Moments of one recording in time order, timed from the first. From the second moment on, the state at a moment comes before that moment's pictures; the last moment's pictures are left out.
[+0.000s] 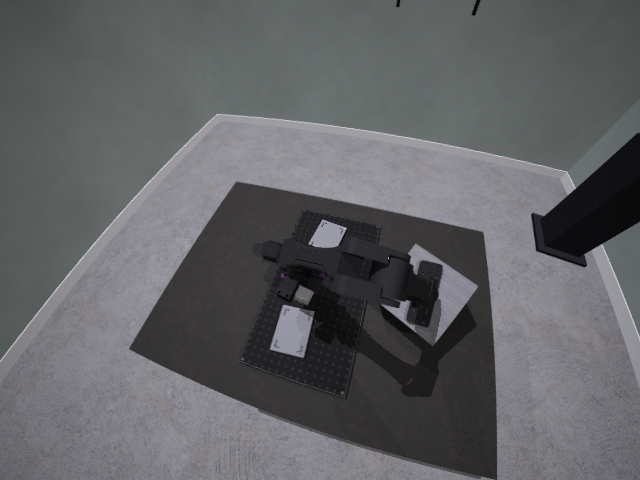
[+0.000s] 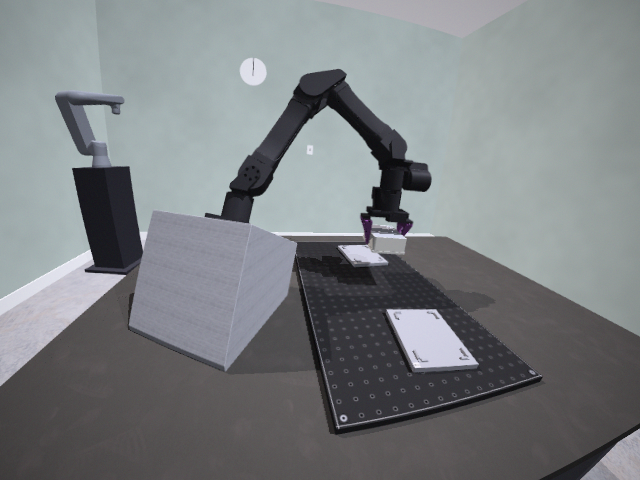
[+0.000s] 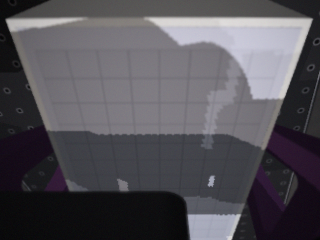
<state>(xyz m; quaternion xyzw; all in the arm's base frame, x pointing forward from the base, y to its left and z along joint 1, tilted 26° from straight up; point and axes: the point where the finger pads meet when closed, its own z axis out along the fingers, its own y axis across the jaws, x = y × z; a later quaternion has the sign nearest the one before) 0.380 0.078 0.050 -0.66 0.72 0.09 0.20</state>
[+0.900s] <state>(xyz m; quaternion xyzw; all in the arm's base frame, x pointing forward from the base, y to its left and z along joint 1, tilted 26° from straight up) 0.386 0.008 0.019 -0.66 0.72 0.09 0.20</state>
